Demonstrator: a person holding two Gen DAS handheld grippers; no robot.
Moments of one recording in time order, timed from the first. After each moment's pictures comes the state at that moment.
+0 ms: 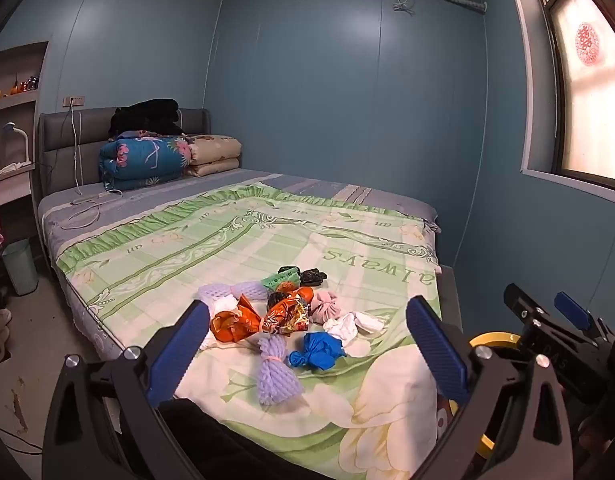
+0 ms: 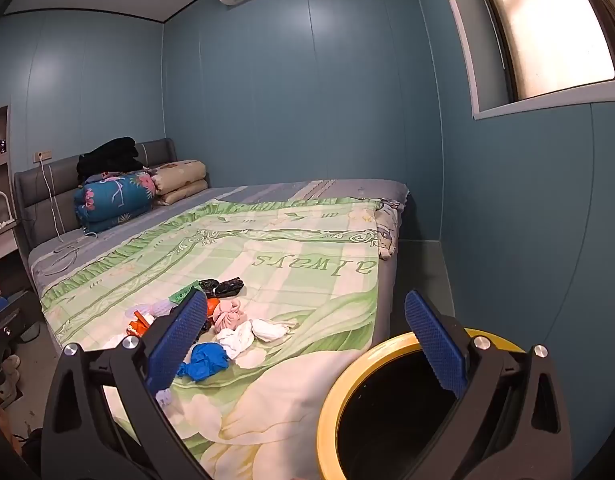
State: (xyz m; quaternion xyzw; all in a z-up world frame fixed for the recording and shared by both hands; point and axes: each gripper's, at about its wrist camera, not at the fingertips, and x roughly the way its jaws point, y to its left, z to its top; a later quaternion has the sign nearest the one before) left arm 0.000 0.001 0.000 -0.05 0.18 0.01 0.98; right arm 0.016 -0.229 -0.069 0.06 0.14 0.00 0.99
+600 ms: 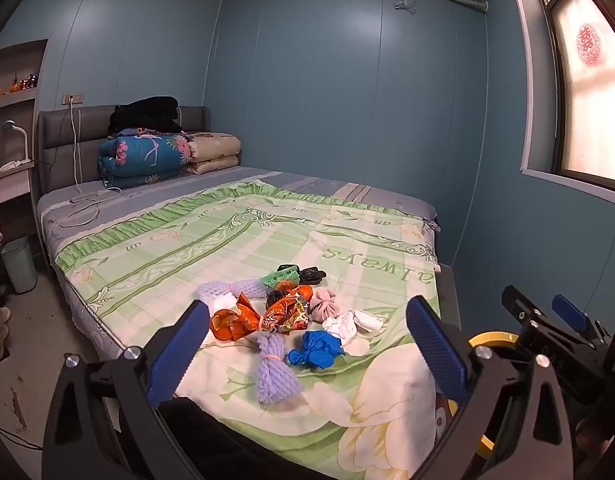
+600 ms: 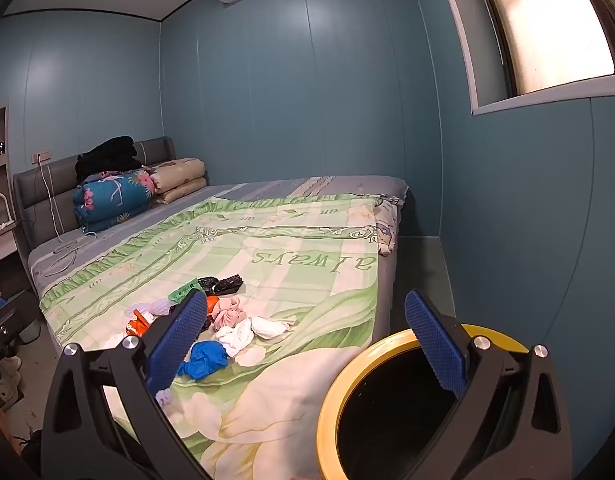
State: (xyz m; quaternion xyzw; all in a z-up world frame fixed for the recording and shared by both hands) left arm 0.001 0.001 0.000 -0.05 0.18 0.01 0.98; right arm 0.018 -0.230 -0.071 0.06 0.14 0.00 0.99
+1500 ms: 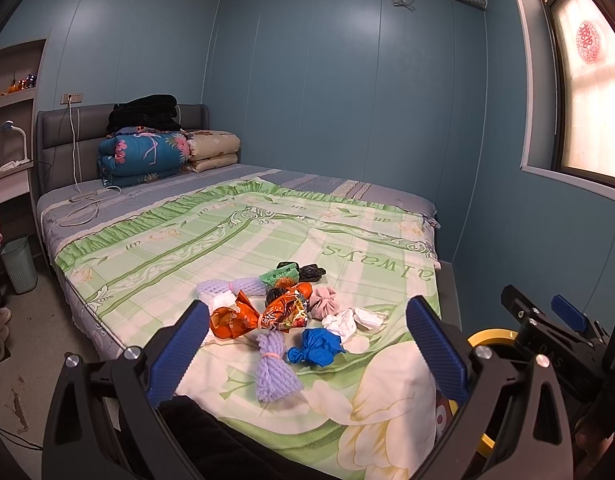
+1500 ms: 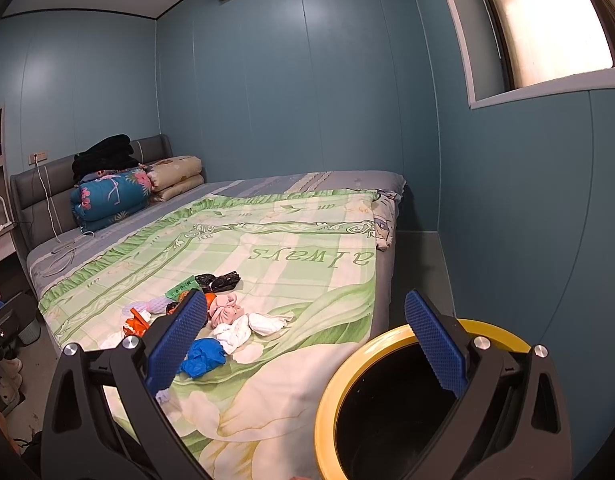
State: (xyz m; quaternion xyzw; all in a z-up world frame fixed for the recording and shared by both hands) left arm 0.000 -0.002 -0.003 -0.05 0.19 0.01 0.98; right arm 0.021 -0.232 -0.077 0.07 0.14 0.00 0.99
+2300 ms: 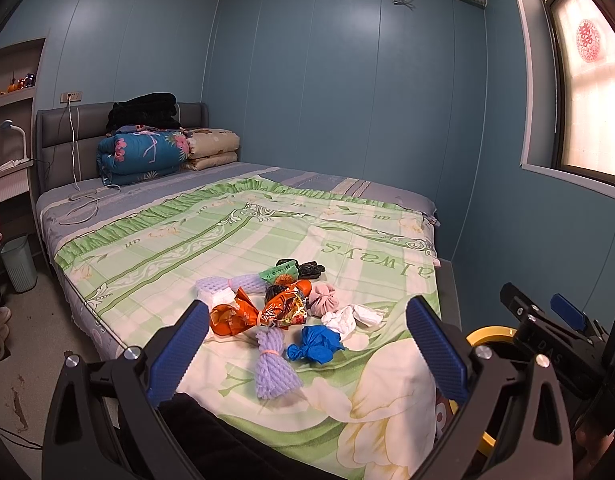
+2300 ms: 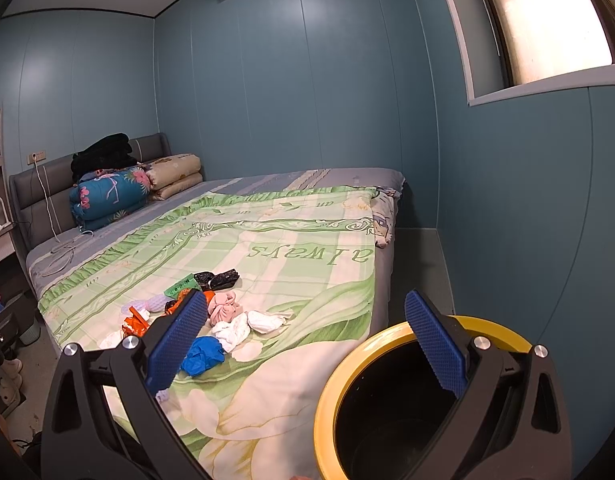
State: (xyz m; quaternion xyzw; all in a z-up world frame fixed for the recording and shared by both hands) left arm 0.000 -0.004 -0.008 -0.05 0.19 0.01 0.98; right arm 0.021 -0.232 -0.079 0.07 0.15 -0.01 0.99
